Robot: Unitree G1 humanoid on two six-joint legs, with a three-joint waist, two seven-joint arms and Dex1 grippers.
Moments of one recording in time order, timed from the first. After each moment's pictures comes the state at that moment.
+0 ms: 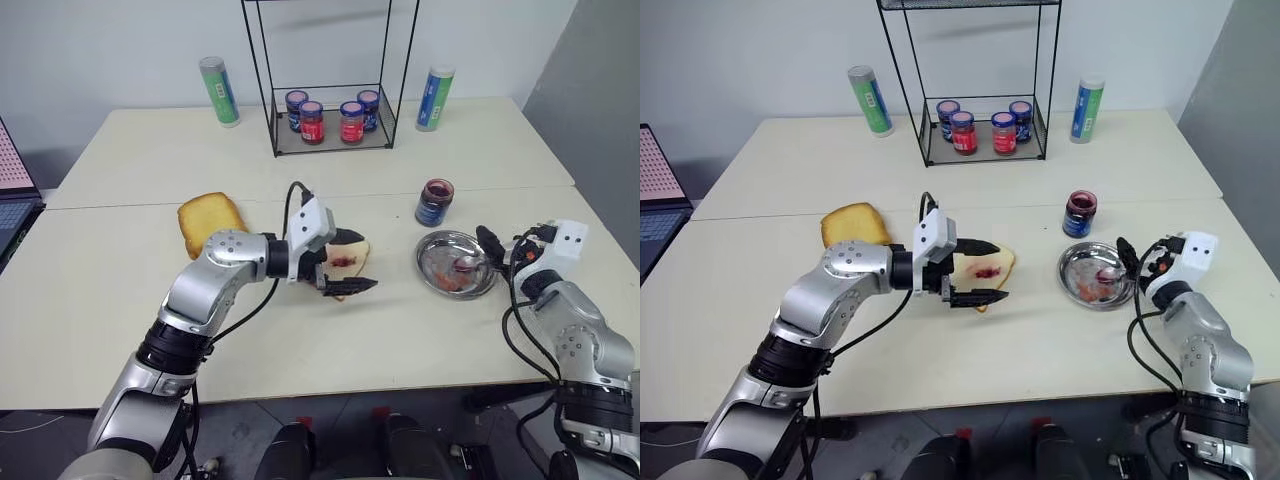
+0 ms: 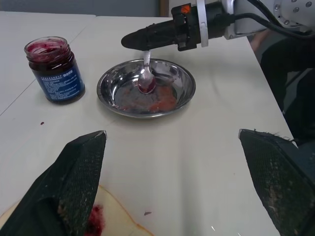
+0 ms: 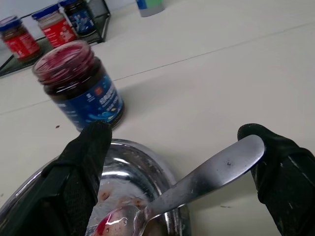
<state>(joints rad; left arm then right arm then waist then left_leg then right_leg) -0.61 0.52 -0.24 -0.10 -0.37 0.49 -1.04 -0.28 -0.41 -0.31 -0.02 0.53 0.52 0.21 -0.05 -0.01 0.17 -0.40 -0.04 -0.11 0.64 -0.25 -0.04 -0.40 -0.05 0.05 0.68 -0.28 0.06</state>
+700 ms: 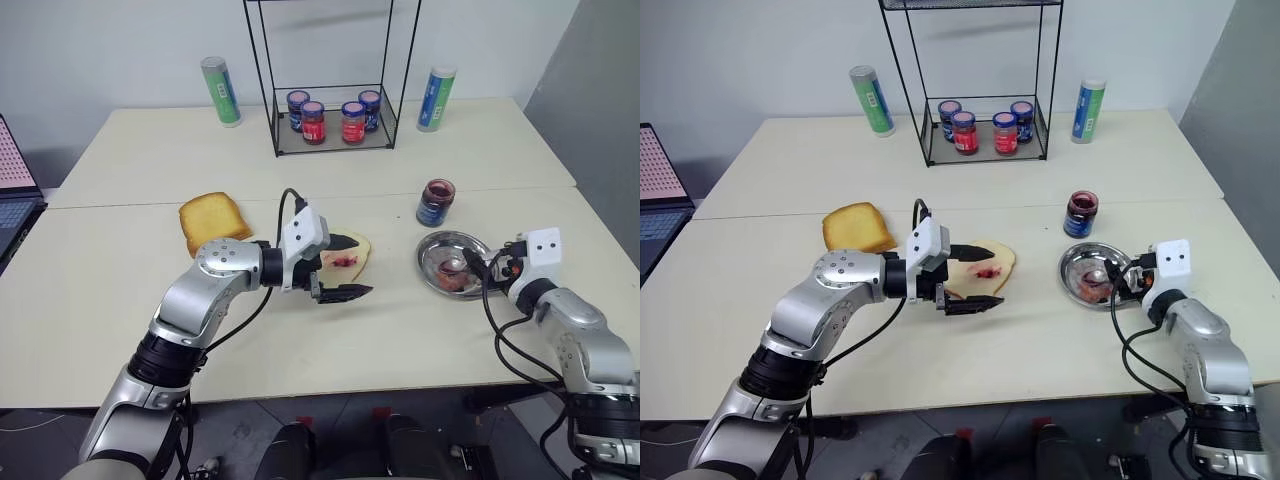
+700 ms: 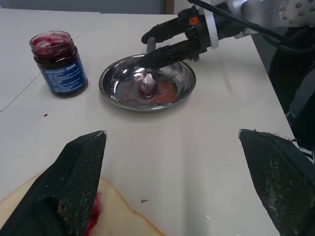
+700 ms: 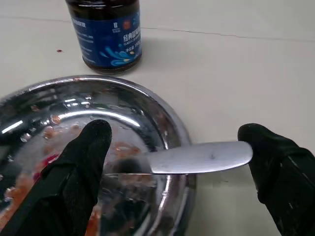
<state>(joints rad) -0.56 0.53 -0.22 -0.15 -0.37 0.49 -1.01 -0.22 -0.55 -0.18 -0.07 0.28 0.49 0.33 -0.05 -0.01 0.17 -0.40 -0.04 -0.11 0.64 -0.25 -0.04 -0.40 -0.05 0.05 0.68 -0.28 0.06</state>
